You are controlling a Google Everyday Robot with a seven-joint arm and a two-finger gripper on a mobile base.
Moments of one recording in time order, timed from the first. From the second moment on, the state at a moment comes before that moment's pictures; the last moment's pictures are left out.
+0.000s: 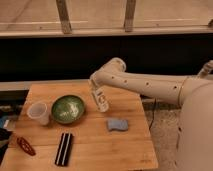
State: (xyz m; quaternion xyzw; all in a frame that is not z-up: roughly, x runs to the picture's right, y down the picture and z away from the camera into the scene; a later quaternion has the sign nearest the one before) arm -0.080 -0.037 0.818 -0.17 -0.18 0.49 0.84
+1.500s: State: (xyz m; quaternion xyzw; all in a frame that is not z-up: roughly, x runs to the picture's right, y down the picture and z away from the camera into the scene) arm -0.062 -0.029 0.820 -0.14 -0.34 0.50 0.78
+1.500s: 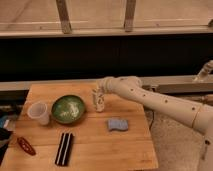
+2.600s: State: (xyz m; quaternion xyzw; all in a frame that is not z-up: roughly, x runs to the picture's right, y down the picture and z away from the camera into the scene) arm -0.059 -0.029 0.820 -0.14 -0.35 0.50 0.78
